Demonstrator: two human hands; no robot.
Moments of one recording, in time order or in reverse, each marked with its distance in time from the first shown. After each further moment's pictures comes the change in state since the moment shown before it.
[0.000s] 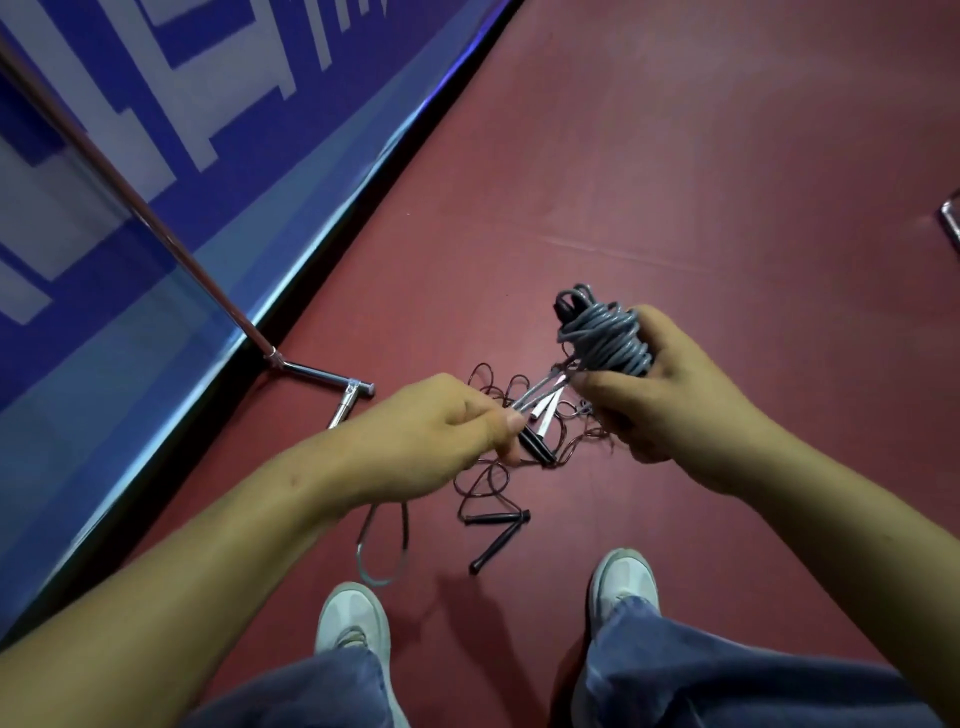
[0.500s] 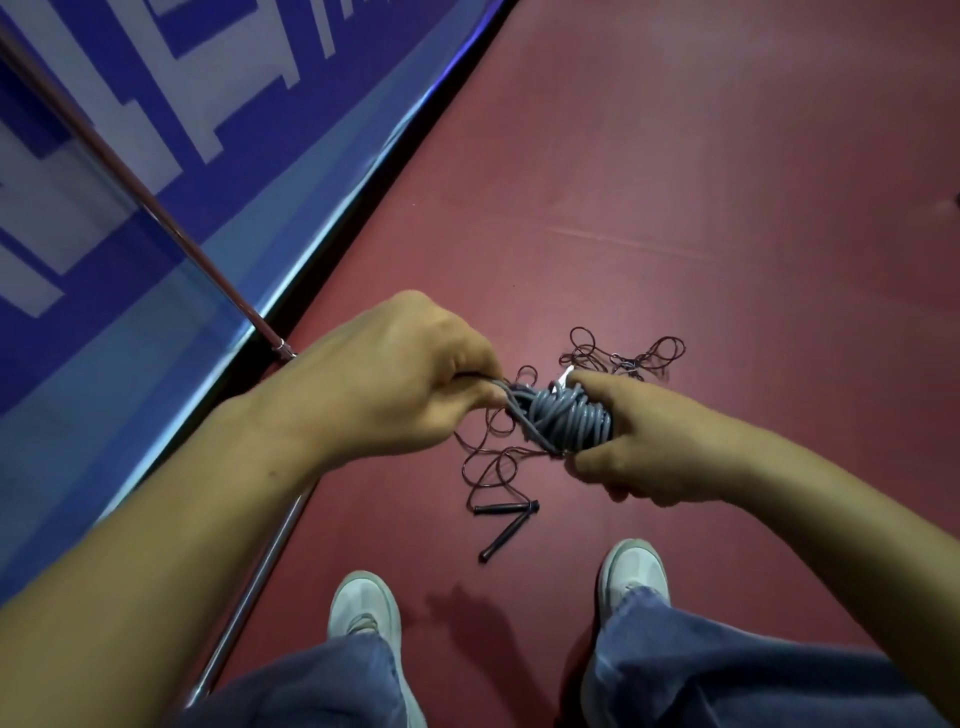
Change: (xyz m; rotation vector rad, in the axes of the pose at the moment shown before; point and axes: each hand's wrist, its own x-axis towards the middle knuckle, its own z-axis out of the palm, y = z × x) left_hand -0.004 0.007 -0.039 0.494 0.256 0.471; right_hand -0.005 0.006 0.013 -0.619 -0.325 0.189
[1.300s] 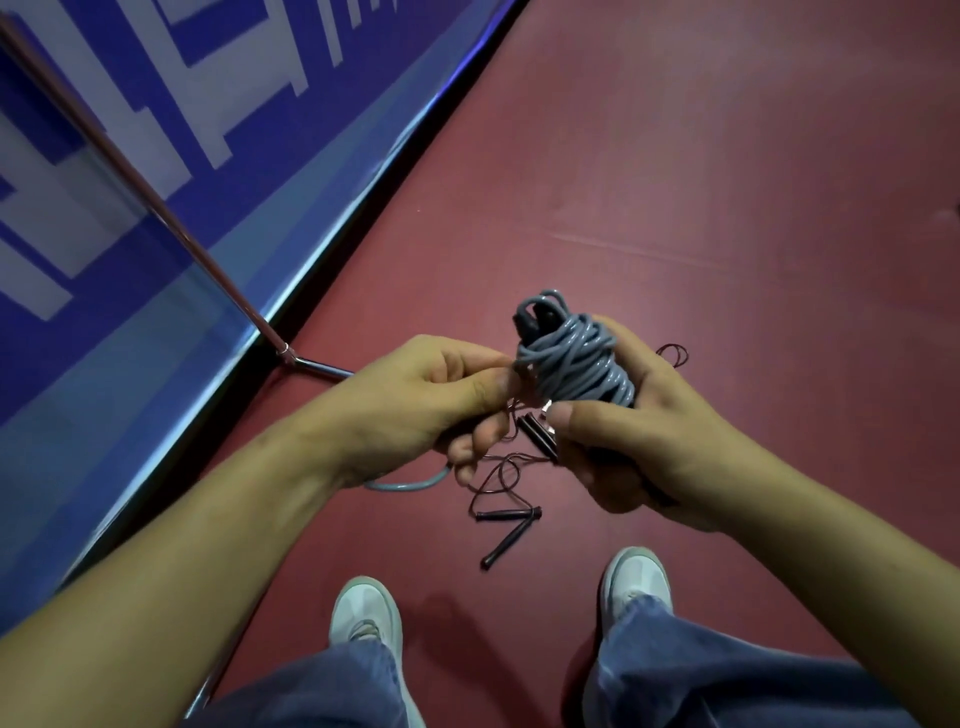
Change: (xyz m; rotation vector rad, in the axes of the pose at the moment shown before) left_hand -0.009 0.007 0.021 -1.136 -0.187 -0.395; right_hand -0.022 -0.031 0.011 0.901 -0.020 -0.358
